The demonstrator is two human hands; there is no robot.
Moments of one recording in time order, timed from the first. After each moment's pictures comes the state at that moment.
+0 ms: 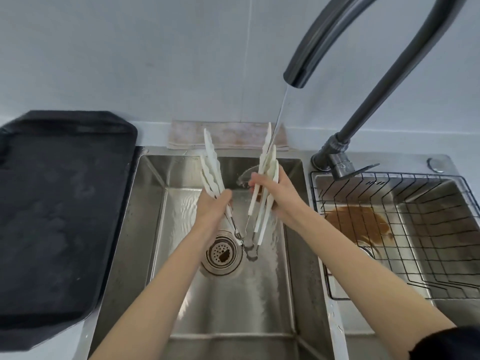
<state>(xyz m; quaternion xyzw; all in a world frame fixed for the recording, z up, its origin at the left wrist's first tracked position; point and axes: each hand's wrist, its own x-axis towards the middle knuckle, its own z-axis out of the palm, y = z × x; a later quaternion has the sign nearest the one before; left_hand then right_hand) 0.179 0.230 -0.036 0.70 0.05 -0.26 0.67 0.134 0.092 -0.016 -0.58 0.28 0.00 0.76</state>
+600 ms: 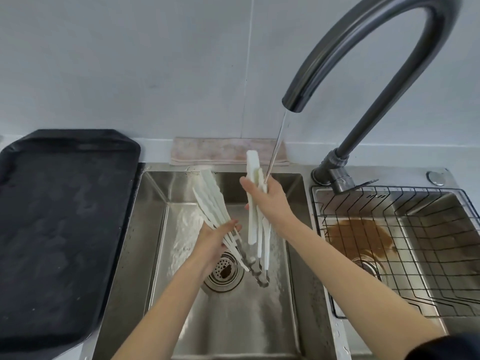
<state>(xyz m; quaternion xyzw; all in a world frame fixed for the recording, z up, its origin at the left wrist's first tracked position) 0.168 0.246 -0.055 0.57 0.12 -0.38 0.72 0.149 0.107 -0.001 -0.73 0.25 -0.04 0.63</state>
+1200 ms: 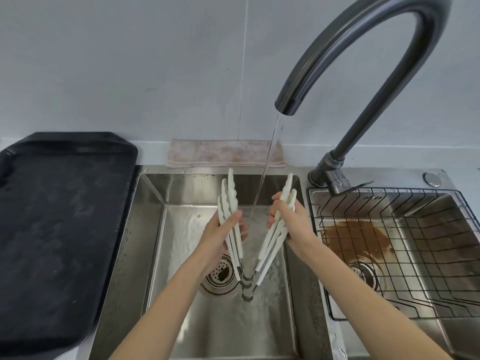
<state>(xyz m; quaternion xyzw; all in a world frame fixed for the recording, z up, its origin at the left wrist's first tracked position) 0.169 0.234 -0.051 0.56 0.05 -0.41 0.72 0.108 0.081 -0.027 -0.55 0.32 -0.07 0.77</state>
